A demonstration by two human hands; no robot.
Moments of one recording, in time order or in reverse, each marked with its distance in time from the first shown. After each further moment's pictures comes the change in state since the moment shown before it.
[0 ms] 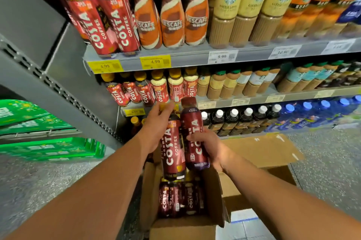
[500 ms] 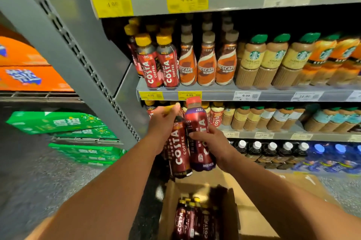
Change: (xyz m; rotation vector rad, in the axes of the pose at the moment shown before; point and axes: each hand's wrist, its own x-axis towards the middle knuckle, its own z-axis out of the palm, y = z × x) left_hand -0.051 0.087 -0.046 0.034 0.305 0.216; right_hand -0.034 -0.082 0.069 -0.167 -0.142 -0.207
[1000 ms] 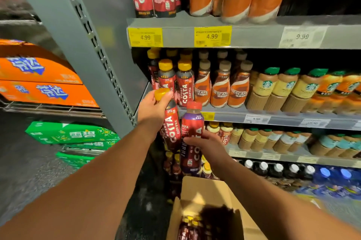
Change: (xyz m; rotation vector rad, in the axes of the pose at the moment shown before) left_hand 0.028 0.070 -0.061 -0.118 0.168 0.279; right_hand 0.006 -0.046 0.067 -0.108 0.101 -0.067
